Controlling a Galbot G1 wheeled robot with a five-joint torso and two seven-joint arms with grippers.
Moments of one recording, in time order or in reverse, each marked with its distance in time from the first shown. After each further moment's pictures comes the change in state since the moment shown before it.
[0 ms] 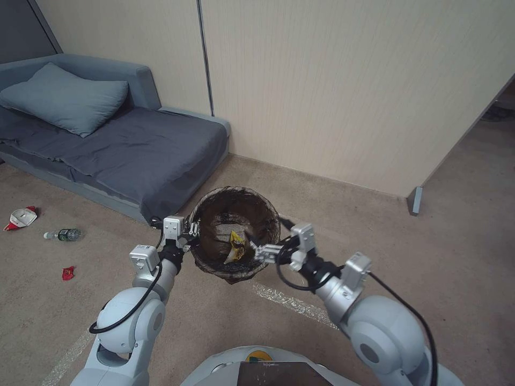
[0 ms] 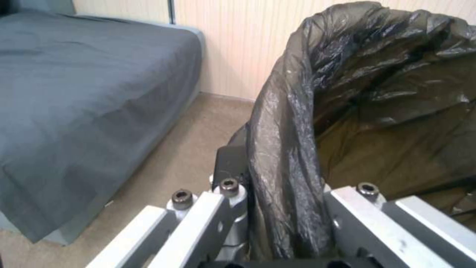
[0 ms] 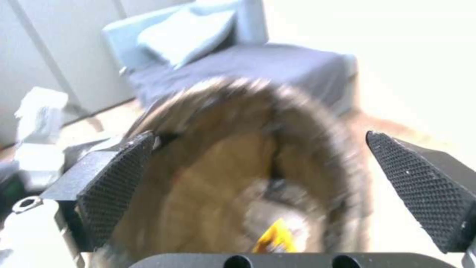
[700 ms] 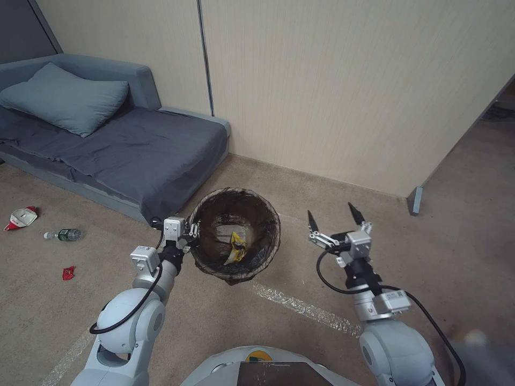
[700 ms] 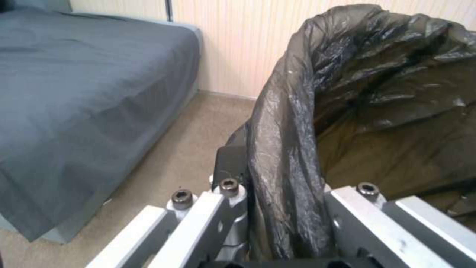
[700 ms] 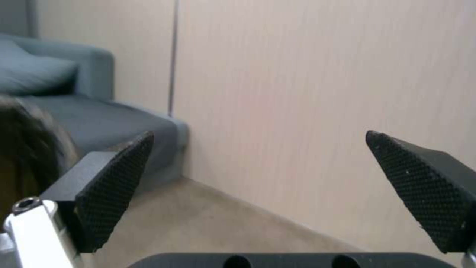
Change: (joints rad) left arm 0.003 0.000 -0.001 0.007 0.004 -0.001 0.014; right arm -0.245 0.222 0.253 -0.193 -0.462 0.643 -0.009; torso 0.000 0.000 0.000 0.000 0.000
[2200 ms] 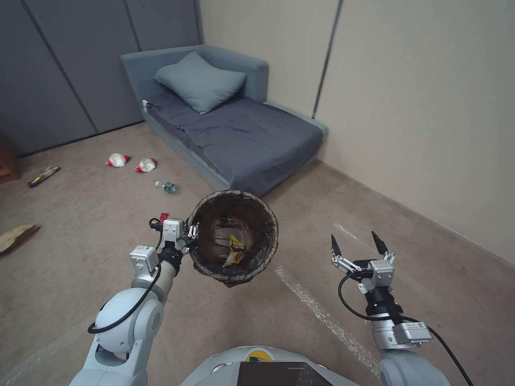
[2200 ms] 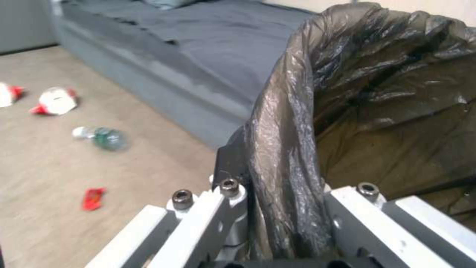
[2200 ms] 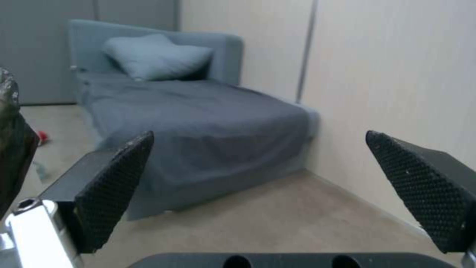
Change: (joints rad) left arm 0.000 -0.002 -0.015 0.007 -0.003 0.015 0.009; right arm -0.103 0.106 0.135 -0.075 0.053 0.088 -0.085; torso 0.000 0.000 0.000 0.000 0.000
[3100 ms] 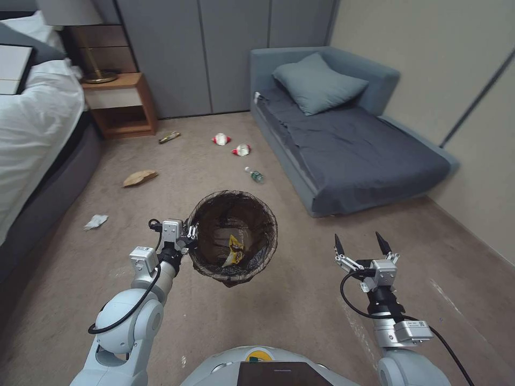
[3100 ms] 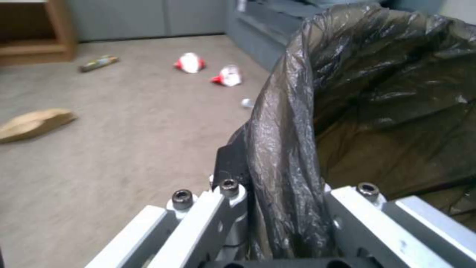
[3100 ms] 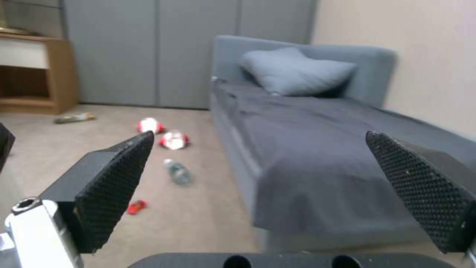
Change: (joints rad) left arm 0.004 -0.003 -0.002 0.004 -0.001 -0.007 -0.003; right arm 0.008 0.006 0.011 -0.006 -0.004 -0.007 0.021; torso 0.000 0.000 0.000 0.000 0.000
